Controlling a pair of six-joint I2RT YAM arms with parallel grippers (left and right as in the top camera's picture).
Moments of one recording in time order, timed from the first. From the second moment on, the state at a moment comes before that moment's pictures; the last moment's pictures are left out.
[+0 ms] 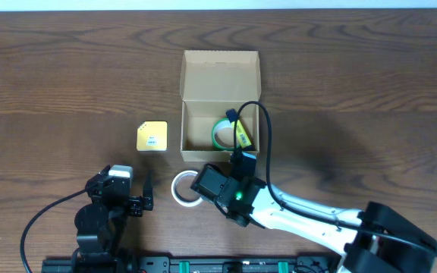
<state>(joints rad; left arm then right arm) 0.00 0.02 0.15 -0.53 0.11 0.10 1.07 1.65 0.89 -0.55 0.25 1.34</state>
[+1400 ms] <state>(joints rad) 0.00 0.02 0.15 -0.53 0.11 0.10 1.07 1.71 0.90 -0.62 0.16 1.23</state>
